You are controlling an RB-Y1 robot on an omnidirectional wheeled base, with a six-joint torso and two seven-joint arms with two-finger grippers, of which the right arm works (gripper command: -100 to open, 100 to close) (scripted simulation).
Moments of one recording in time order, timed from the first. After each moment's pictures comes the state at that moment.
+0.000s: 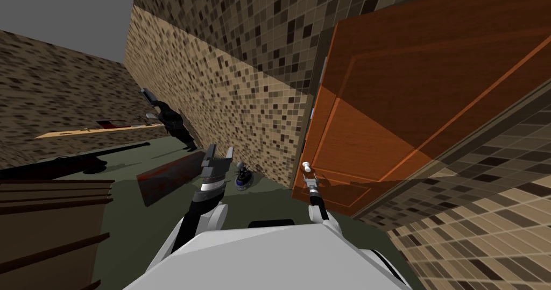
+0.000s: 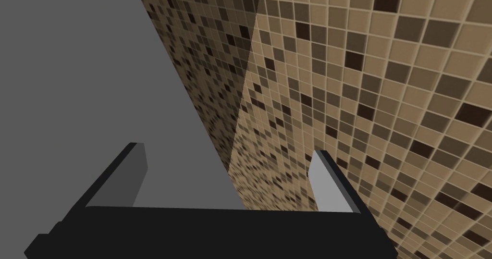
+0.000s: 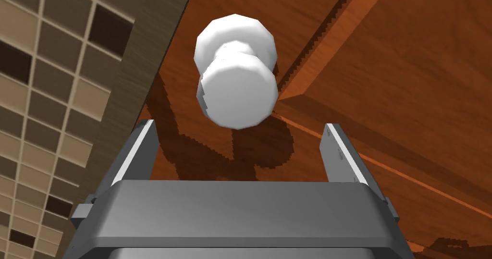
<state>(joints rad) -0.12 -0.19 -0.10 -0.59 -0.28 -0.85 -1.08</state>
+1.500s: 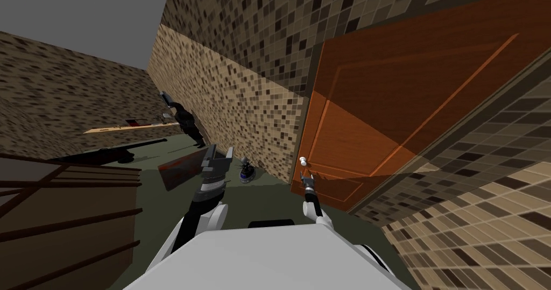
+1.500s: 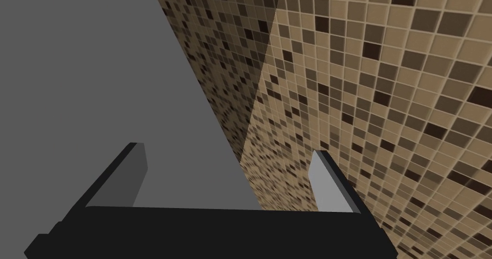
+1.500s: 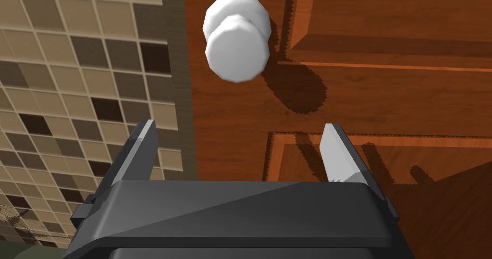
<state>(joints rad) -0.15 -0.14 -0.07 -0.61 -0.40 -0.82 -1.41</state>
